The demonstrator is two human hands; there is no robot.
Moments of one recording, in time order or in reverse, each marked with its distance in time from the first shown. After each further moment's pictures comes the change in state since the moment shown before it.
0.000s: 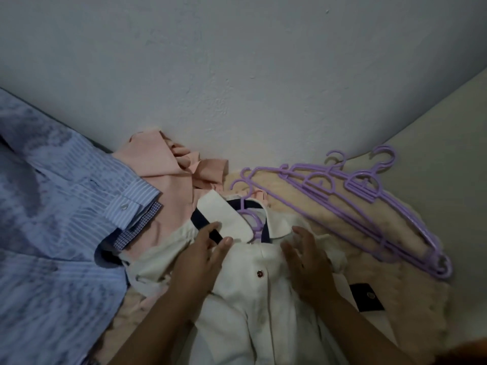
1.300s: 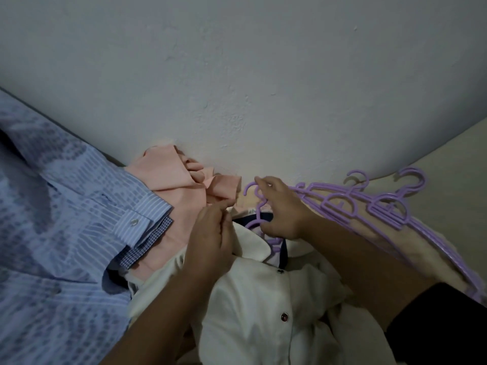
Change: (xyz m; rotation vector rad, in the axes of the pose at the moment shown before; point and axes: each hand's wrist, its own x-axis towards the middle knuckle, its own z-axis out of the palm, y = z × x) left_hand 0.065 0.032 -0.016 -0.072 0.298 0.333; right_hand 0.149 -0.083 0.019 -0.419 -0.509 -0.363
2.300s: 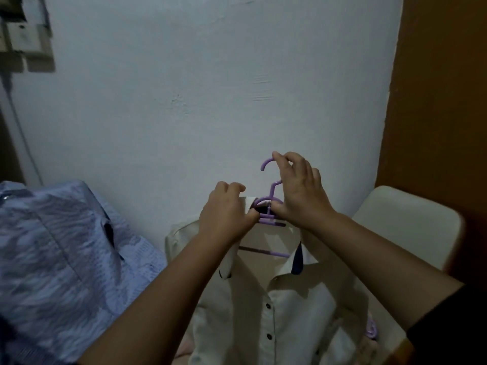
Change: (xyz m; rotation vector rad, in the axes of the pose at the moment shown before) left_hand -0.002 0.289 -0.184 0.354 0.089 0.198; right_hand -0.222 -0.202 -0.253 -0.472 0.824 -0.122
